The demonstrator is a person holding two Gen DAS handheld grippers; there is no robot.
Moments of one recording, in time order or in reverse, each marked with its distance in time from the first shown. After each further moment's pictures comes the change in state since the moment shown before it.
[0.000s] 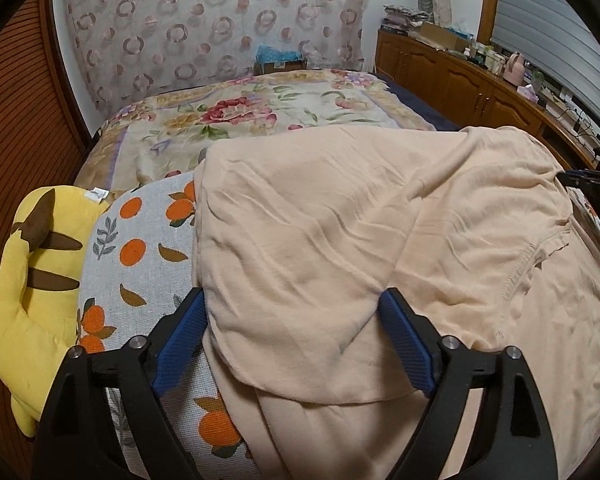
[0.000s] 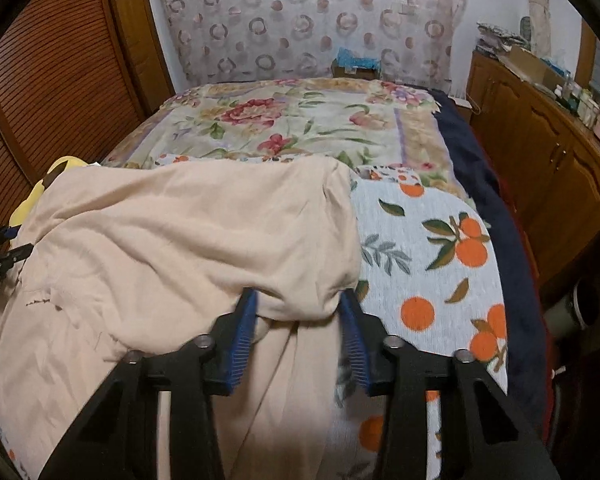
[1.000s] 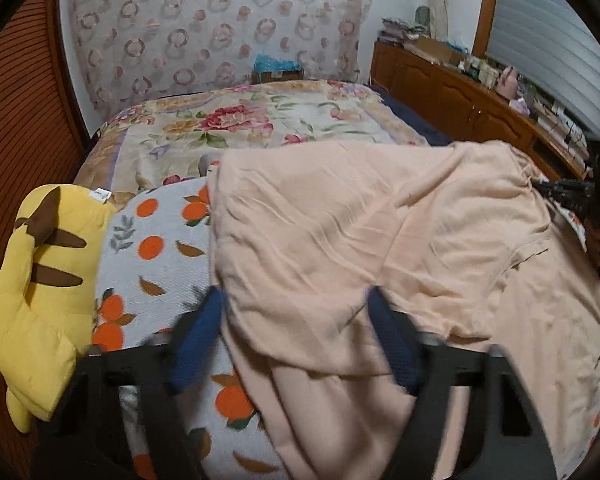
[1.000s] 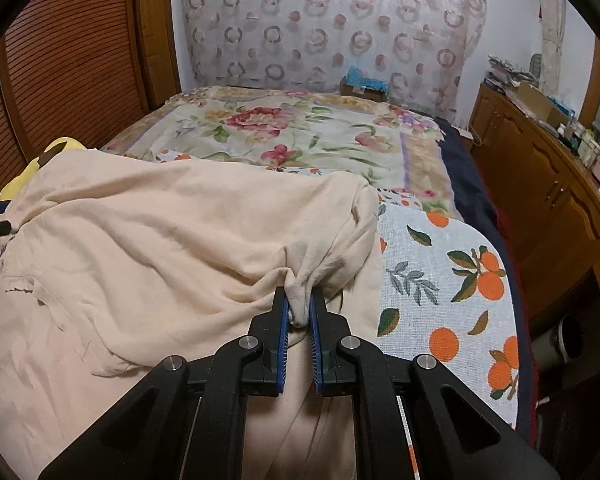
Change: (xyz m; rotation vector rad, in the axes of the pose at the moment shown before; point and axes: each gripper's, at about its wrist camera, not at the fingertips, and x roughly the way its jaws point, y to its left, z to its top) left arm -0.025 0.012 -0.005 -0.026 -0.041 -0.044; right arm 0.042 0.027 -0.009 -0.113 -0.047 -0.050
